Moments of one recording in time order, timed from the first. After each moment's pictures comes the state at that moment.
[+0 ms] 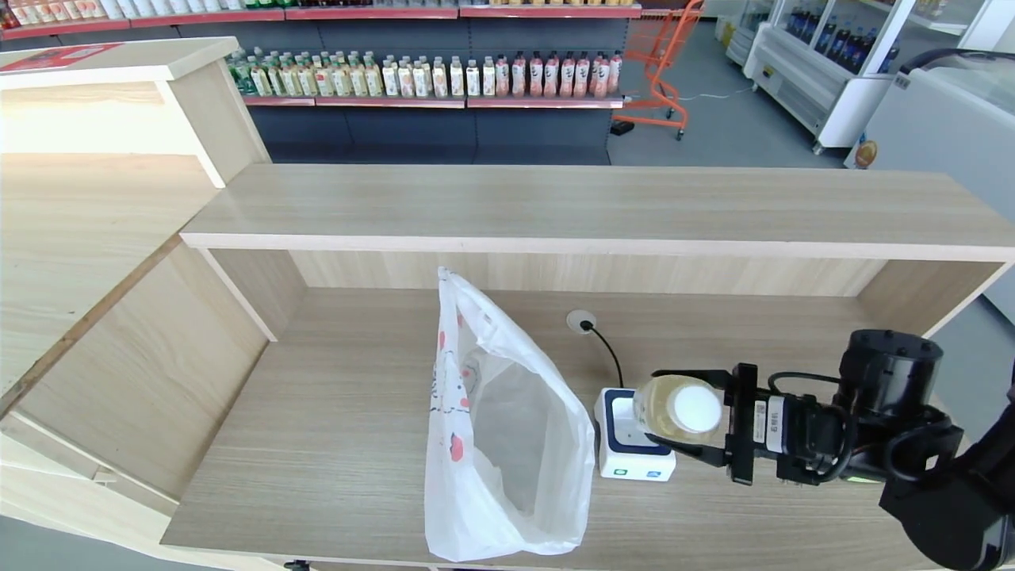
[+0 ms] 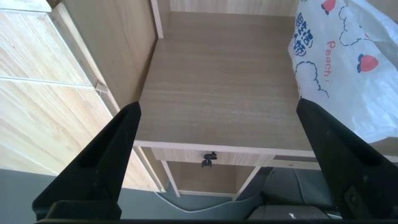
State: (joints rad) left arm 0.00 0.00 0.00 0.00 0.01 0.00; right arm 0.21 1.92 -0.40 -1.35 0.93 -1.00
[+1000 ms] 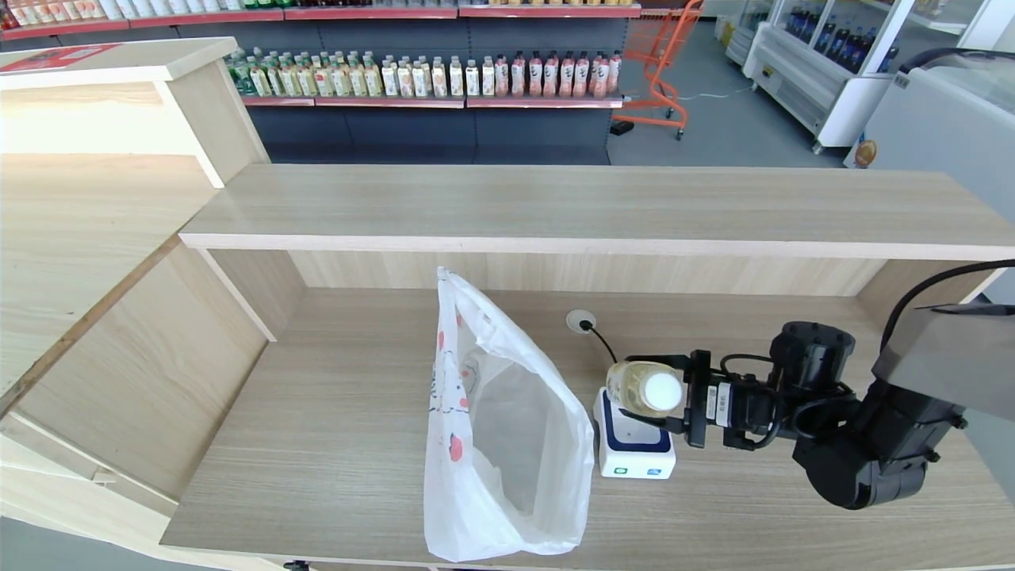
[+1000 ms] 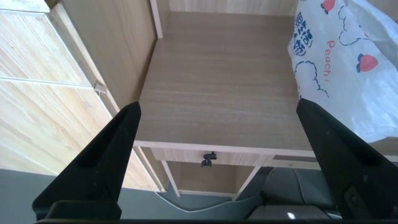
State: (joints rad) left arm 0.00 0.00 0.00 0.00 0.01 0.00; right arm 0.18 2.22 -0.67 -1.43 1.06 -1.05
